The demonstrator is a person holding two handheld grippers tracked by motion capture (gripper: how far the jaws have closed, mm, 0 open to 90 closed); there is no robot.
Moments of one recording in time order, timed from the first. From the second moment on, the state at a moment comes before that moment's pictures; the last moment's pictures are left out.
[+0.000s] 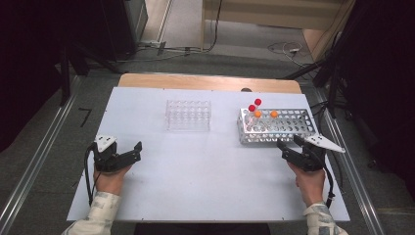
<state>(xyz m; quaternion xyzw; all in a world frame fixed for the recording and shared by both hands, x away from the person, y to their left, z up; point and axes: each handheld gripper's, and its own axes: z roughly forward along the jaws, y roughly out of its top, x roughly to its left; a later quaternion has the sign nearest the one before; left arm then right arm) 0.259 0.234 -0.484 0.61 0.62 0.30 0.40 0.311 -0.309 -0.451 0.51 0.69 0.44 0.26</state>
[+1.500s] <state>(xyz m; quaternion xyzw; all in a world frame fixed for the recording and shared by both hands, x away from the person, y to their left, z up) 0.258 0.228 -0.482 0.62 0.61 0.29 0.41 0.354 -0.257 -0.443 0.47 0.71 0.45 0.27</state>
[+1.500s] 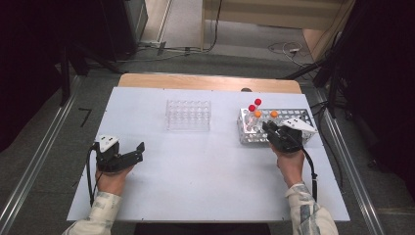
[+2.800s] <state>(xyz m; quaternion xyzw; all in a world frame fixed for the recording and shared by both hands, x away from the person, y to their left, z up) 0.285 0.173 -0.462 0.66 0.56 0.28 0.42 0.321 -0.193 -0.425 0.38 0.76 0.48 0.21</state>
